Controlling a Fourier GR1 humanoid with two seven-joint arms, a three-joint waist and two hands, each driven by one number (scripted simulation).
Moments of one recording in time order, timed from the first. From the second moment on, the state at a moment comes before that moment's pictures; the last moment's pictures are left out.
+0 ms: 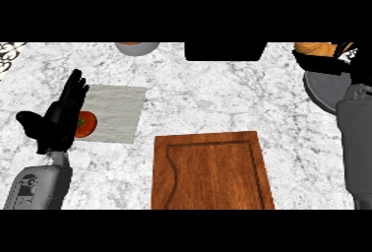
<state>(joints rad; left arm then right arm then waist) -0.24 0.17 0.10 -1.46 -0.01 0.07 0.07 -0.68 -0.27 -0.32 -1.24 0.97 -0.16 0.45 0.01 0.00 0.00</state>
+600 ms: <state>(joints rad) -0.25 0.16 0.09 -1.47 -0.01 0.05 0.07 -0.73 -0.55 -0.49 -0.65 0.96 -0.42 0.09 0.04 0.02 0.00</state>
